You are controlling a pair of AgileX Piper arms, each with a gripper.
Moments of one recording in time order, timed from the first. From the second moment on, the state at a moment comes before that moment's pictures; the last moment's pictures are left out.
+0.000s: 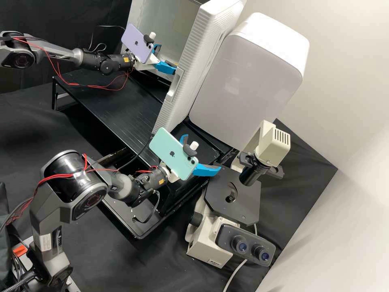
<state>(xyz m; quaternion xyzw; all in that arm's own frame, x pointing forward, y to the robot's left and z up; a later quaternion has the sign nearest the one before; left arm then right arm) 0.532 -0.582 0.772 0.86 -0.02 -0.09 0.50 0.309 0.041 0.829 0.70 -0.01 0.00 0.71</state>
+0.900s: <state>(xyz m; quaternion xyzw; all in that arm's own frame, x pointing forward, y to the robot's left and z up) 0.540 -0.571 0.775 0.85 -0.01 -0.05 0.52 0.309 0.041 0.829 0.70 -0.01 0.00 0.71</state>
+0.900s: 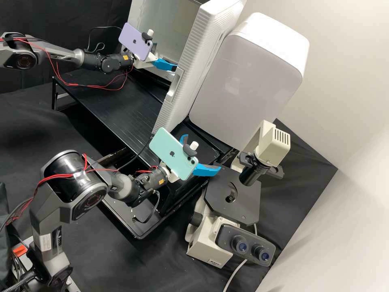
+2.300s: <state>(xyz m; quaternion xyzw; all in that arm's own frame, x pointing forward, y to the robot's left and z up) 0.546 -0.569 0.773 0.87 -0.01 -0.05 0.50 0.309 0.041 0.829 0.70 -0.01 0.00 0.71</state>
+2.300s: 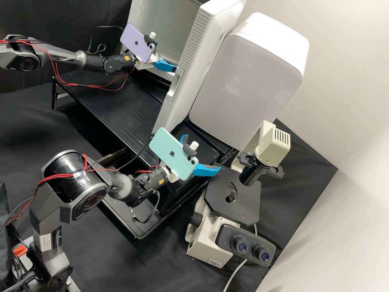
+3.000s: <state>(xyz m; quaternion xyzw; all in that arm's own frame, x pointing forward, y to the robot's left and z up) 0.547 -0.569 0.768 0.87 -0.02 -0.06 0.49 0.309 0.041 0.829 0.70 -0.01 0.00 0.71</state>
